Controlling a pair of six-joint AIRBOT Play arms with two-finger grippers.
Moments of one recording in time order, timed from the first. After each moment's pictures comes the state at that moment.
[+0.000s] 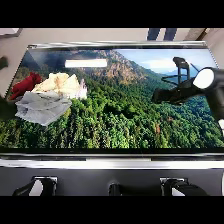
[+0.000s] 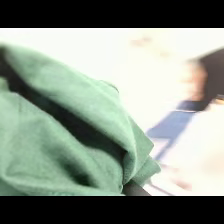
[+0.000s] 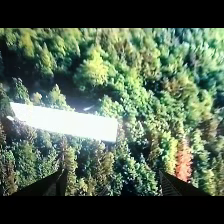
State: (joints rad) left arm 0.46 -0.70 1.33 0.71 -0.86 -1.49; right arm 0.07 -1.21 1.39 -1.35 1.31 1.59
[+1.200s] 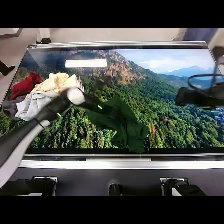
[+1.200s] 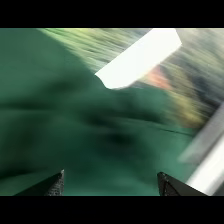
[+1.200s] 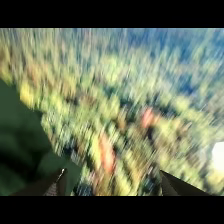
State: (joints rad) left arm -0.53 -1.52 1.47 1.06 -1.09 -1.51; right arm 0.06 -0.99 1.38 -1.59 1.44 1.74
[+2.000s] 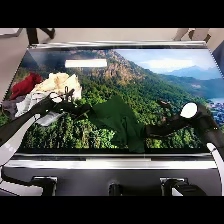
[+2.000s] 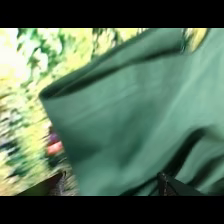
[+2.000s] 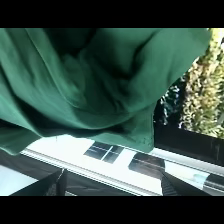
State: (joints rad) left arm -0.18 -1.67 1.20 0.84 -0.97 -1.60; right arm 0.07 -1.09 0.89 -1.12 1.41 1.50
